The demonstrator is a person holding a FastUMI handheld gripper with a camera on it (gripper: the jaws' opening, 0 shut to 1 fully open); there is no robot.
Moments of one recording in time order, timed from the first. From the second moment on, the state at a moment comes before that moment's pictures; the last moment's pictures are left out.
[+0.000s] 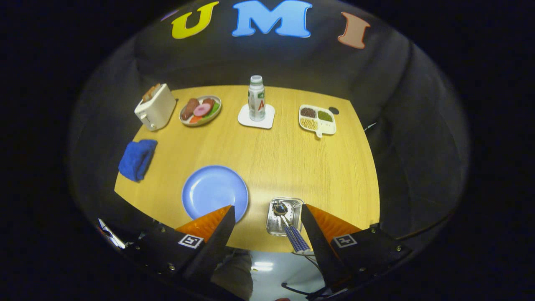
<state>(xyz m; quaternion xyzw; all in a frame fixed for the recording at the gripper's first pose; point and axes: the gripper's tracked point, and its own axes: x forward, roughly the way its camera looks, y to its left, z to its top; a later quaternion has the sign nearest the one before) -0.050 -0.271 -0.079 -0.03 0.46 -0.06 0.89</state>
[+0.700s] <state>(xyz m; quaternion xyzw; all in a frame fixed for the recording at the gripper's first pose) -0.047 -0.196 0.048 -0.05 0.09 -0.08 0.99</state>
